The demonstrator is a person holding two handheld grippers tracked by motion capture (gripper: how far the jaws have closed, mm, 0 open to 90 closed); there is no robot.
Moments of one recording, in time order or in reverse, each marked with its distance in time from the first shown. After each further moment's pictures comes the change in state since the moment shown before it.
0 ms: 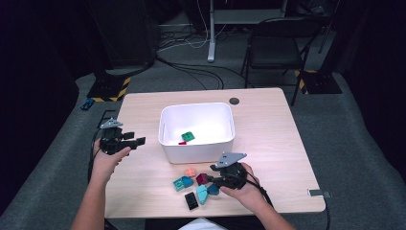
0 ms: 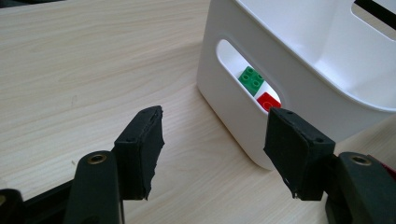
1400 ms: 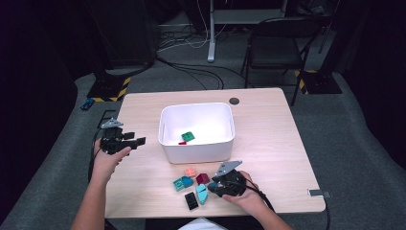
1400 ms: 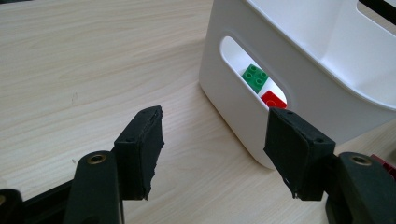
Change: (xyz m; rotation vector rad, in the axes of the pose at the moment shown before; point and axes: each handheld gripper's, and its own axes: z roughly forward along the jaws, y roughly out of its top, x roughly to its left) left arm 0.003 -0.001 0.003 0.010 0.003 -0.004; right arm -0.005 -0.040 0.028 0.132 0.070 0.007
